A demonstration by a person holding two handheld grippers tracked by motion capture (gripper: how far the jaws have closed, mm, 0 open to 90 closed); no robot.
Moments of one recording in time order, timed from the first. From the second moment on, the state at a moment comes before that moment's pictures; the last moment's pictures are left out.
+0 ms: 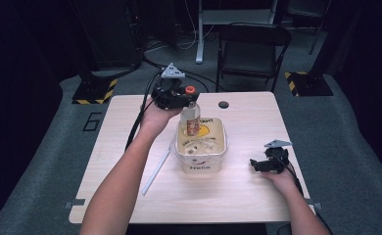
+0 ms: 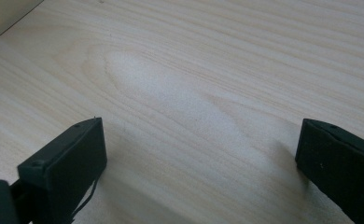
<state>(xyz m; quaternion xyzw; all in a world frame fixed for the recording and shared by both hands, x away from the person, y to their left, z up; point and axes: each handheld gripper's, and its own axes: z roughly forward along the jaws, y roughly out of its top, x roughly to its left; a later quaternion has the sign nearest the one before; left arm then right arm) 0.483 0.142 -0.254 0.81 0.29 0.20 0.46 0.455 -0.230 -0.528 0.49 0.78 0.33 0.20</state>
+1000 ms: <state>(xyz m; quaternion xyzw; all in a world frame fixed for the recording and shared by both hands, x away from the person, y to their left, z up) 0.495 0.150 -0.308 0.81 0.32 0.20 0.46 0.456 -0.231 -0.528 0.49 0.78 0.33 0.20</state>
